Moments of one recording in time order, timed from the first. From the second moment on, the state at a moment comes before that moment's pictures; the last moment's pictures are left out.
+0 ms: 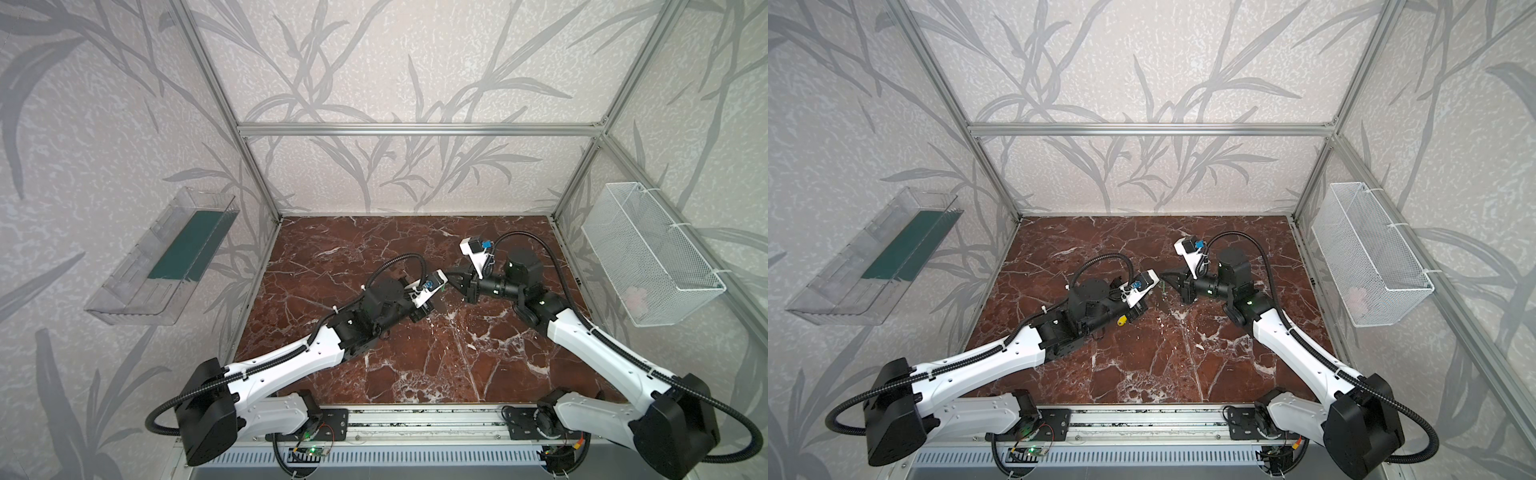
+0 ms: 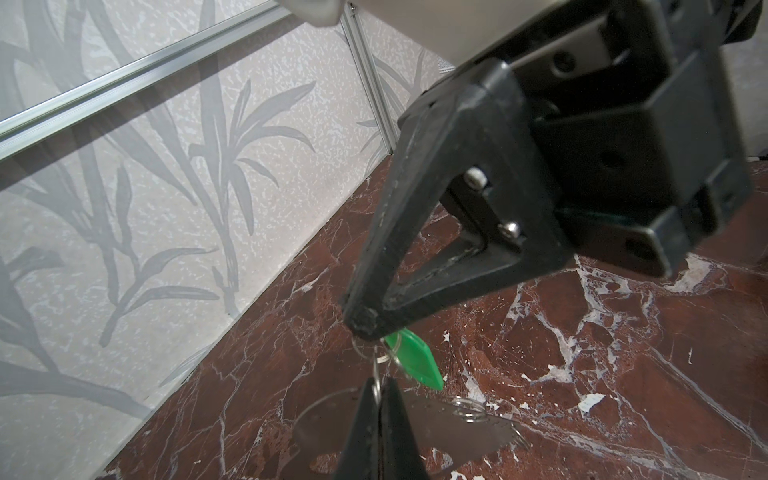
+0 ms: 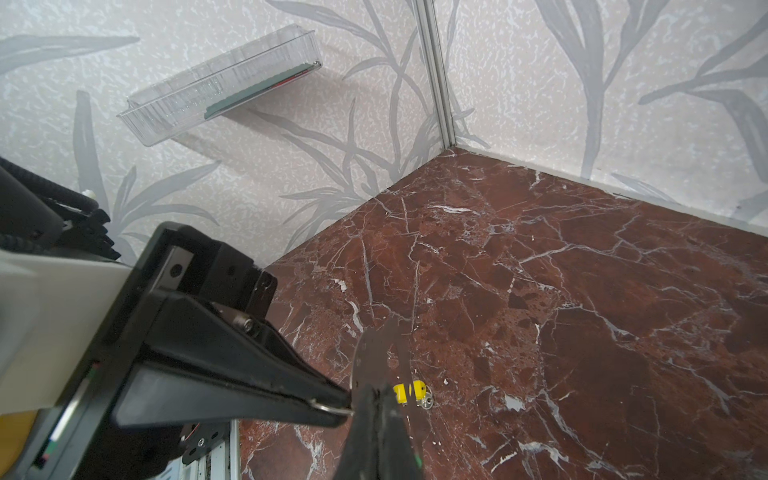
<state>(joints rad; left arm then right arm) -0.92 1.20 0.83 0.13 -0.07 0.35 0.47 1.18 0.84 0.08 -0.67 0.19</state>
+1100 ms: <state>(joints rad) -0.79 1.21 0.69 0.46 0.12 0.19 0.47 1.21 0.89 0.05 -0.69 0.20</state>
